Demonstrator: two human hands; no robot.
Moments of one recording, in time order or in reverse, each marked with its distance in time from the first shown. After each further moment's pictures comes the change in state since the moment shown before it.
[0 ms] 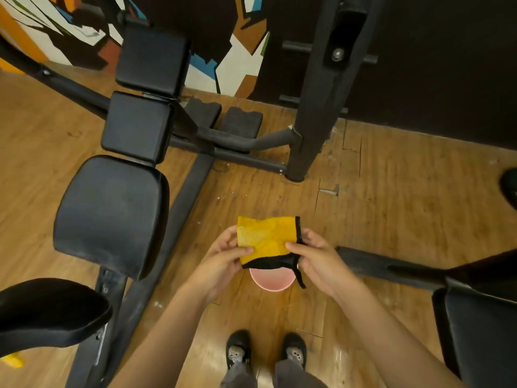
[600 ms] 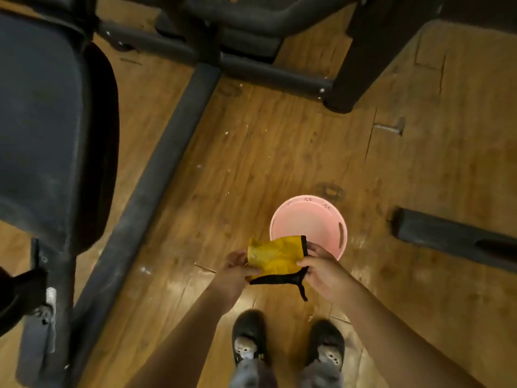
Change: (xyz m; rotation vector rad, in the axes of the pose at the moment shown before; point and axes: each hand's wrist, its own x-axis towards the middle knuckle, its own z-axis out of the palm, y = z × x) left_hand 0.183 -0.295 -0.196 -0.030 0.358 -0.394; right_hand 0.263 0.296 -0.141 0.062 0.215 0.408
